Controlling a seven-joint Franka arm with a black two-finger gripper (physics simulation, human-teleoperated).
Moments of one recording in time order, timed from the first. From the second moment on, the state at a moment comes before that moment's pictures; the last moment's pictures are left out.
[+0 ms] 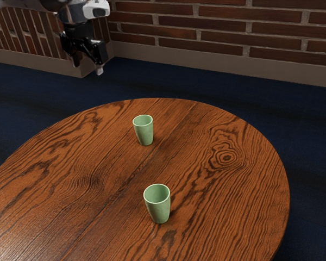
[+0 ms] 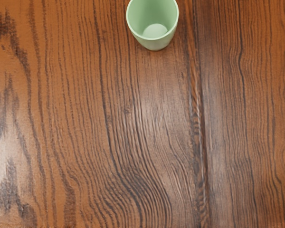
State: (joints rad) arm -0.29 0.21 0.38 -1.26 0.01 1.52 0.15
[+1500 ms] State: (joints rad) arm -0.10 0.73 0.19 -1.11 -0.12 1.87 0.05
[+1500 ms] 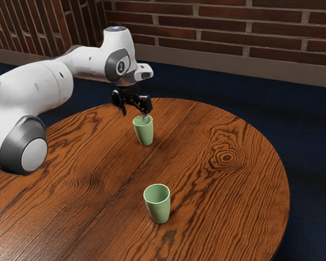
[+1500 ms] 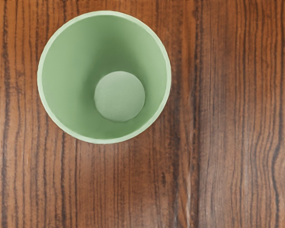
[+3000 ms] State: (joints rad) arm -0.09 1.02 0.19 -0.74 -0.12 1.79 -0.07
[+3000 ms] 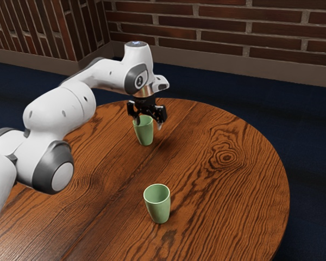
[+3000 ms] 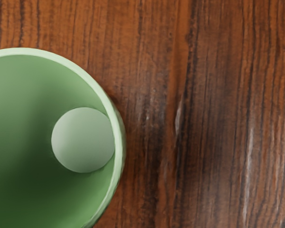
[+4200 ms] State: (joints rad) arm -0.08 1.13 0.19 -0.59 -0.12 1.79 -0.10
